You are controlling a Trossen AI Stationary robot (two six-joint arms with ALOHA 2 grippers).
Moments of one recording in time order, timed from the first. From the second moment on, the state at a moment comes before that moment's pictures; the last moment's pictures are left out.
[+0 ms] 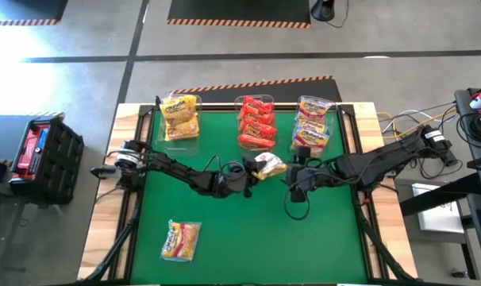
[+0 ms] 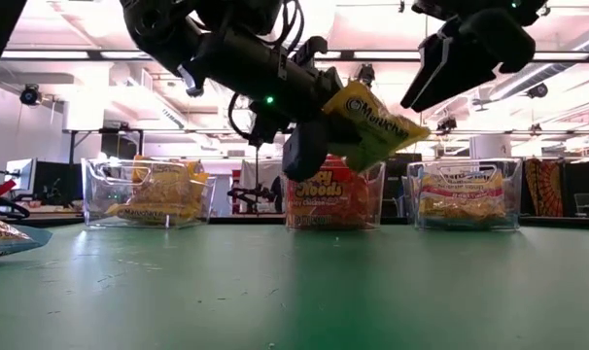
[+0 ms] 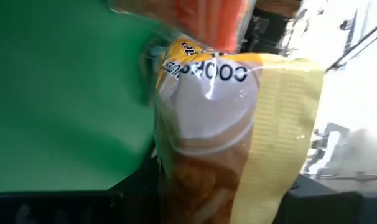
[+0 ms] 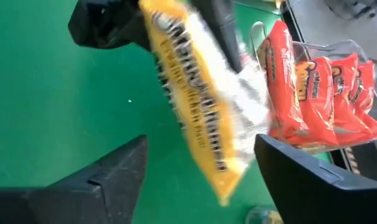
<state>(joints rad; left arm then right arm) -0.15 1.96 1.08 0.57 -0.75 -2.14 0.25 1.23 0.86 -0.49 0.49 0.02</state>
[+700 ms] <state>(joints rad) -0.15 1.96 1.10 0.64 -0.75 -2.13 0.25 1.27 0.86 -0.46 0.67 -0.20</state>
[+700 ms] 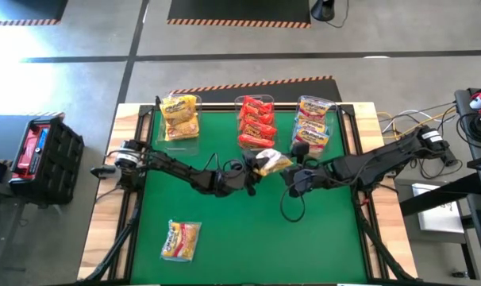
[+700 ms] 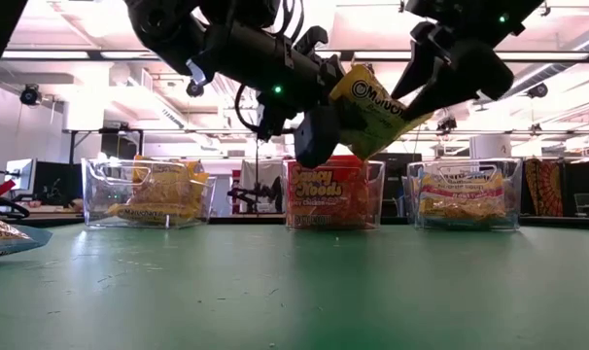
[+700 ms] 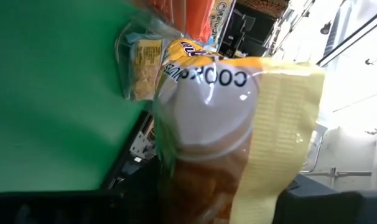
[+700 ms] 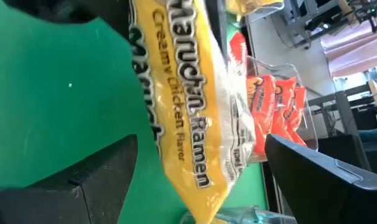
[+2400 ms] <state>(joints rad) -0.15 1.96 1.11 0.72 -0.63 -1.89 0.25 1.32 0.86 -0.39 0.67 -0.27</state>
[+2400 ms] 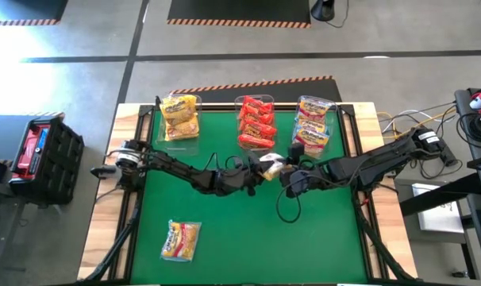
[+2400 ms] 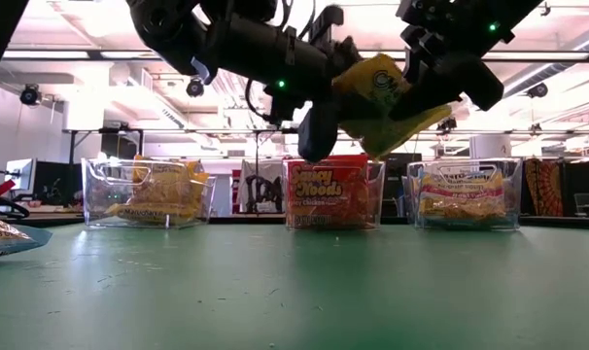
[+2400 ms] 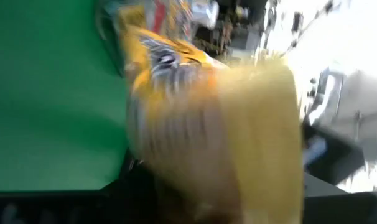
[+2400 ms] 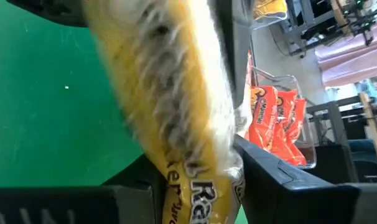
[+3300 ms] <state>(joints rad) -0.13 1.95 1.07 0.78 -0.37 -1.71 0.25 1.27 0.86 -0.55 0.64 -0.27</state>
